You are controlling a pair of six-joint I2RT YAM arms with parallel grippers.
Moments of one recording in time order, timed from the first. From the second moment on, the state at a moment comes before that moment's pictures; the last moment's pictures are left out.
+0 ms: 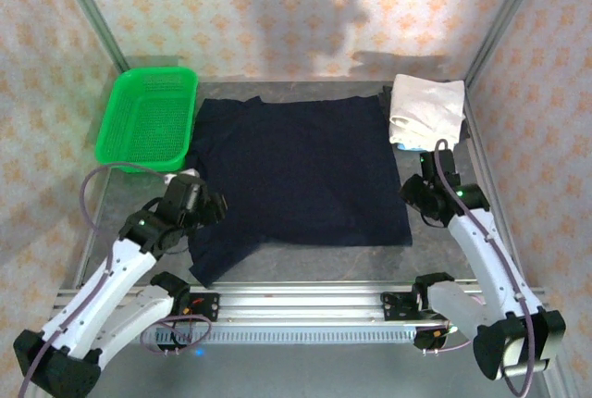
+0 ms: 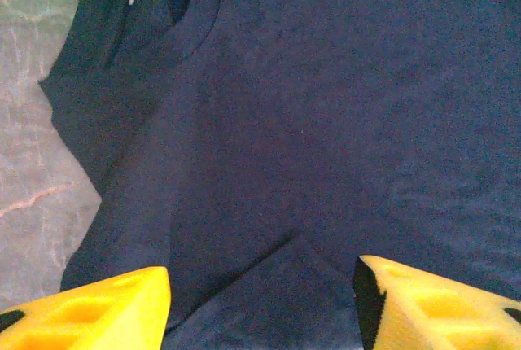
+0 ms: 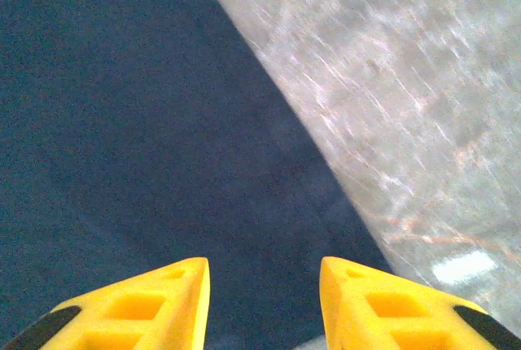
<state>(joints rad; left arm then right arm) -0.39 0.80 0.72 -0.86 -0.18 -0.69 0.14 0.95 0.85 -0.91 0.05 0.71</state>
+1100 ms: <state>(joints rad) -0.22 2.30 1.83 -0.74 -0.13 -0.46 0.09 2.62 2.47 -1.07 0.21 0.51</state>
